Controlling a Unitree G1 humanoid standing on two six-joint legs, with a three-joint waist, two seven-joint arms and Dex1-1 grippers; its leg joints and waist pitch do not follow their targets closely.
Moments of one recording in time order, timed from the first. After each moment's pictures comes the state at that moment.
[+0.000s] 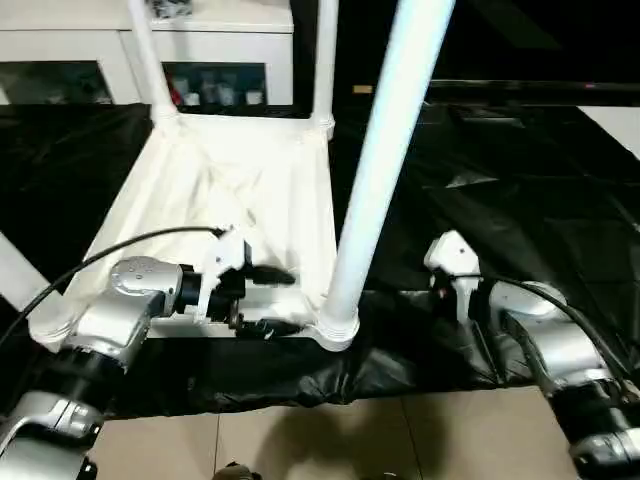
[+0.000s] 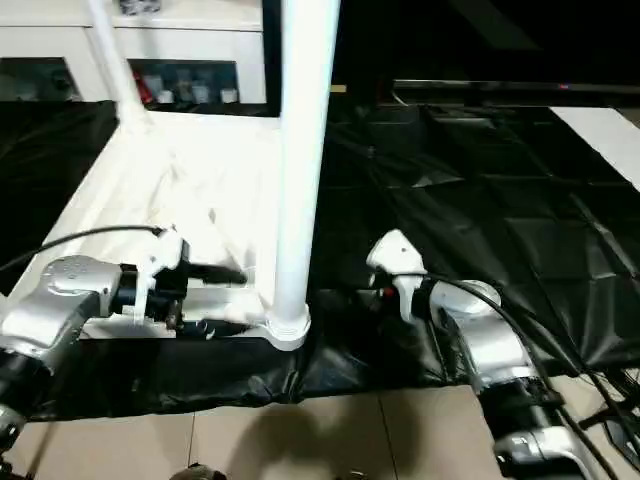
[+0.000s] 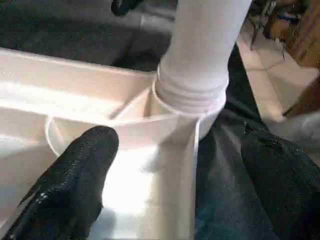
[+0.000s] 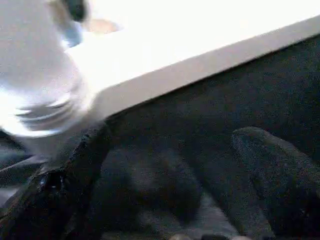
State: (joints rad) left arm -0.52 0.54 -0.29 0.51 -0.24 0.08 -1.33; right arm -0.37 -0.43 0.17 0.31 0.08 0.19 0.97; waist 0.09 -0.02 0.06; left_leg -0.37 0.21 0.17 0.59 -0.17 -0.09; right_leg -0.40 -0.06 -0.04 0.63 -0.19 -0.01
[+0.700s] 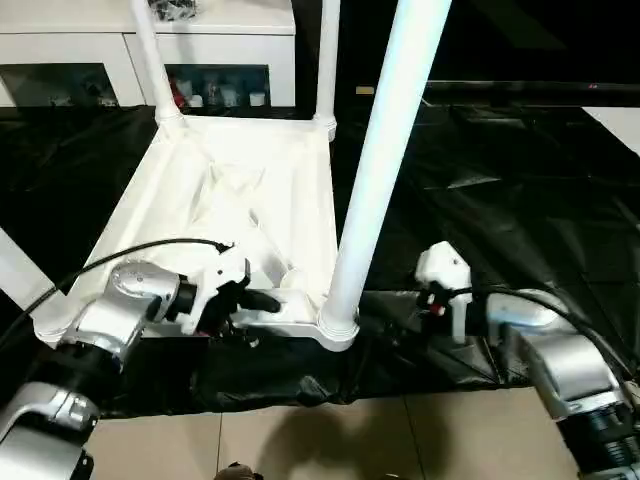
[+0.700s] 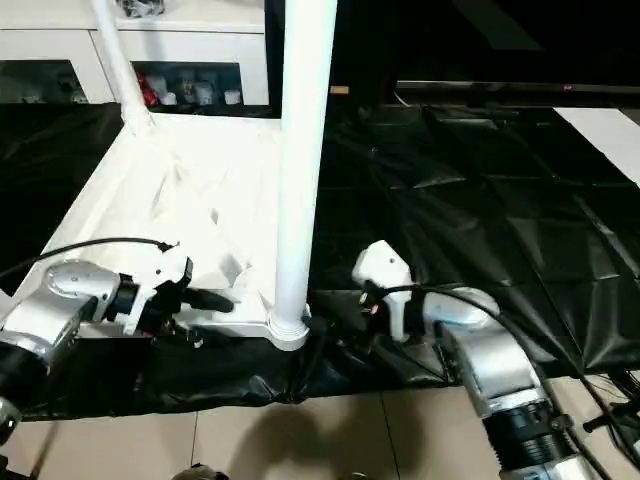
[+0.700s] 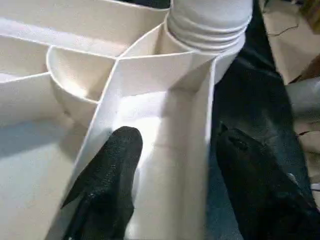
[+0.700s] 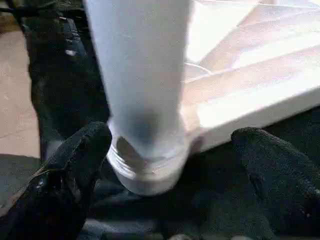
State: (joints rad) left arm -0.55 0.57 -0.32 0.61 -0.14 0.07 -1.34; right arm -0.29 -0.40 0.21 0.08 0.18 0.32 1.00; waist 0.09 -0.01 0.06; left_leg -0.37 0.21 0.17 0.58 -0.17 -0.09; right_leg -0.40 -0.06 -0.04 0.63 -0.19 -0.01
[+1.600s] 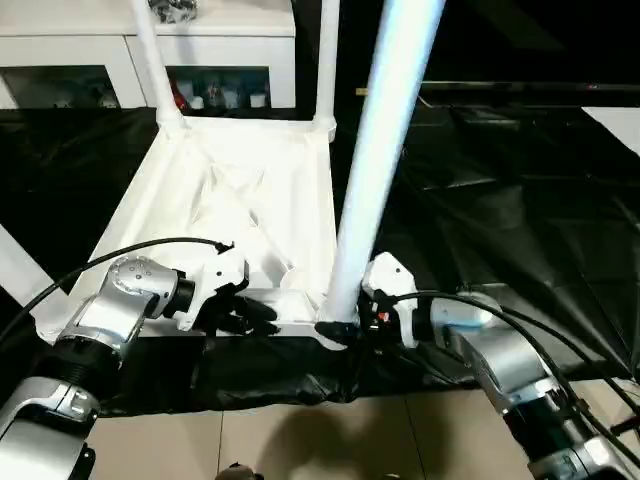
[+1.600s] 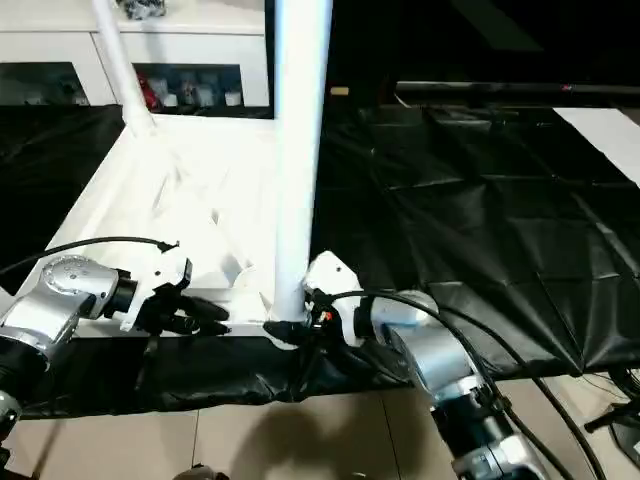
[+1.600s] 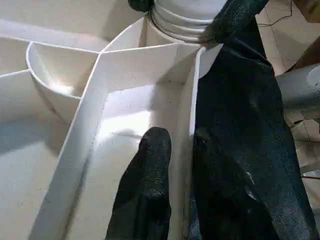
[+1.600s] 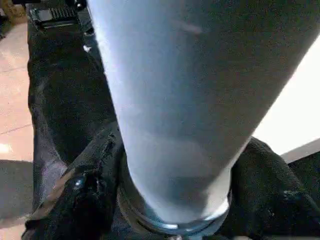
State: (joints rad) left arm -0.56 0.57 -0.31 0.63 -0.10 0.04 -1.38; right arm -0.38 -0.29 0.32 0.23 0.11 0.29 0.96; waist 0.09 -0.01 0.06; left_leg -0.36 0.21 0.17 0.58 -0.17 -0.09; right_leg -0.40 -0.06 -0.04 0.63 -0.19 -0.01
